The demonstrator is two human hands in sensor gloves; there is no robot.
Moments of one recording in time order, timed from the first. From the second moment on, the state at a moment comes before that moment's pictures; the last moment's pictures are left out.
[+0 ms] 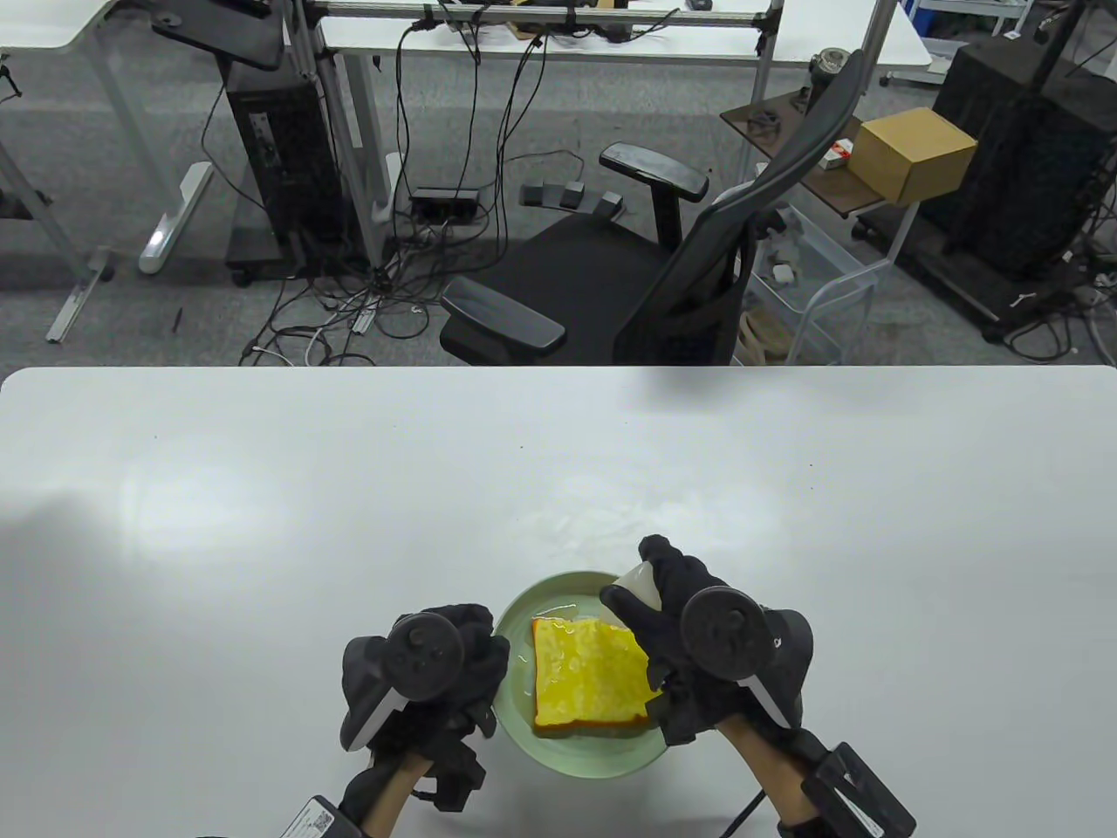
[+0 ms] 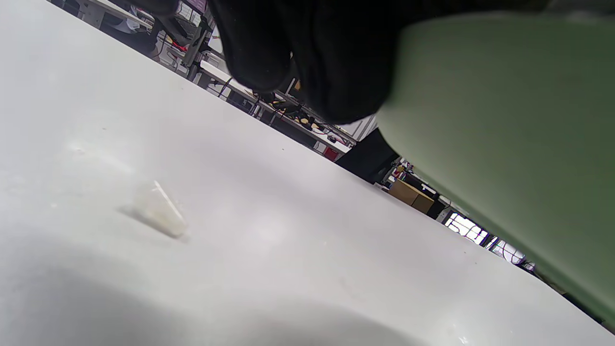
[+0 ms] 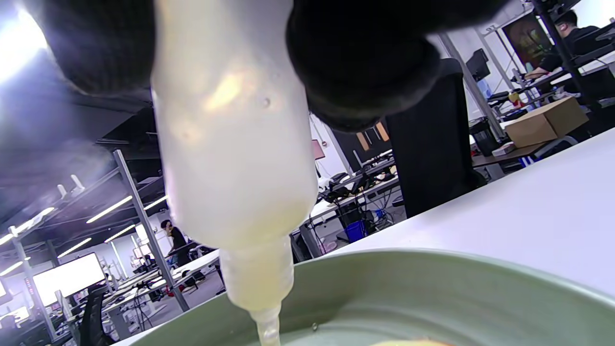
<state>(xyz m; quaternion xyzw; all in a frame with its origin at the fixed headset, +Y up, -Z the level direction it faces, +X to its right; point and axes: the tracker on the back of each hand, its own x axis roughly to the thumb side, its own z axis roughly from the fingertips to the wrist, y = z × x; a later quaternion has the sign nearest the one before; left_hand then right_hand) -0.155 -0.714 -0.279 -0.02 -0.07 0.26 0.96 0.123 -0.645 -0.292 0.05 -0.17 0.95 0.27</state>
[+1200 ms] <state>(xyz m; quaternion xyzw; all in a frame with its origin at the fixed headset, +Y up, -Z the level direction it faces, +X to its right) -0.163 -0.719 -0.282 -0.01 -0.06 0.28 0.96 0.144 -0.649 -0.281 0.05 -0.16 0.95 0.27</state>
